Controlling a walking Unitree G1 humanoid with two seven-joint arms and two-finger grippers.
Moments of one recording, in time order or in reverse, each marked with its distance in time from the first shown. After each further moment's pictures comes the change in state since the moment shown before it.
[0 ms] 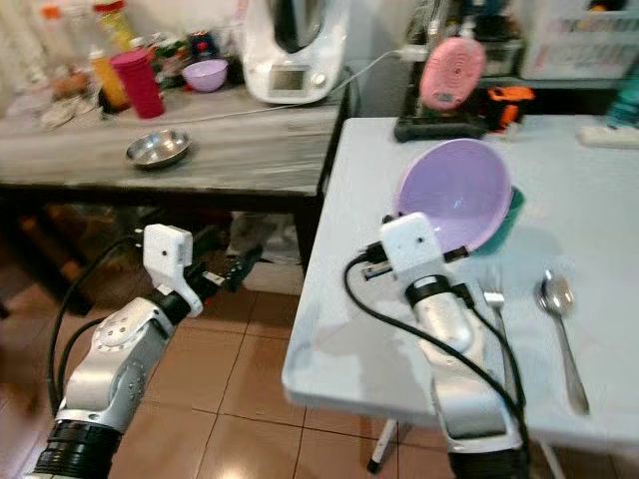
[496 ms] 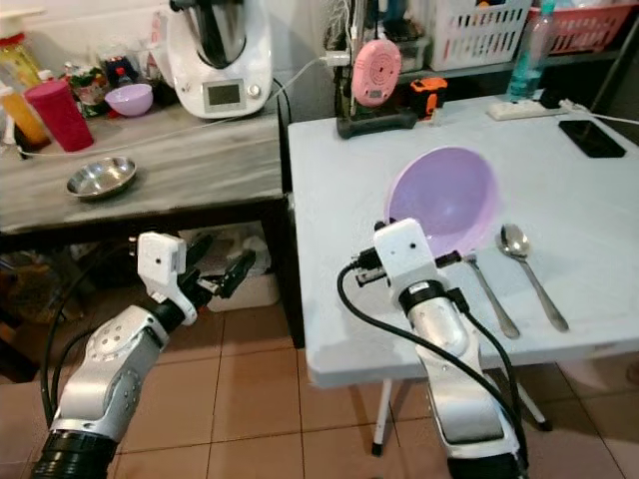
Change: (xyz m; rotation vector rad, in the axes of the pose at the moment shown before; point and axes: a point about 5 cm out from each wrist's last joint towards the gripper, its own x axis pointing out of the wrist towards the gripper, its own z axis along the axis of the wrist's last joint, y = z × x) left arm -0.005 -0.001 -0.003 -0.002 0.005 0.003; right arm -0.001 -0.001 0.000 -0.005 -0.005 0.000
